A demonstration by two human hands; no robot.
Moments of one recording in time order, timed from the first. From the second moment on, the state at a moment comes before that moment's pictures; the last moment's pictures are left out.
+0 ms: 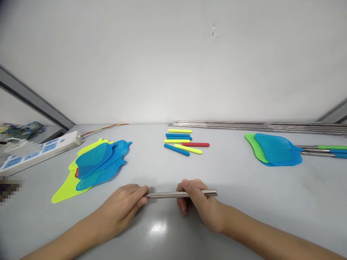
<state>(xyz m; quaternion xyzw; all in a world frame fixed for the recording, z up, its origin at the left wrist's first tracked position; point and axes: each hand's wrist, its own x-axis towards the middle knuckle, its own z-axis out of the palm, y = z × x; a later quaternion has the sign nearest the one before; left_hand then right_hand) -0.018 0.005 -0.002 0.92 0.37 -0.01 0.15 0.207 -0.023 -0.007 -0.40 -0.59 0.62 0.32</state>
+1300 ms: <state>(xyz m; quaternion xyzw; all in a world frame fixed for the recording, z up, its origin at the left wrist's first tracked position) -0.015 -0.010 0.006 0.91 0.35 -0.02 0.22 0.204 -0.028 0.010 -0.43 -0.66 0.59 0.19</state>
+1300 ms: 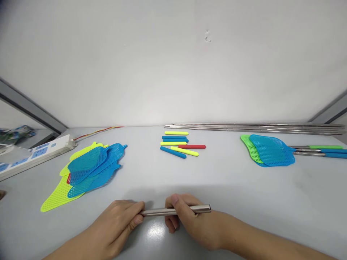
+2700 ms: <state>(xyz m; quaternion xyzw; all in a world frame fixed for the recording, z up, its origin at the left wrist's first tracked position) -0.025 0.013 0.007 0.89 0.40 0.04 0.22 0.196 -0.027 -0.017 -0.24 -0.31 0.89 0.25</state>
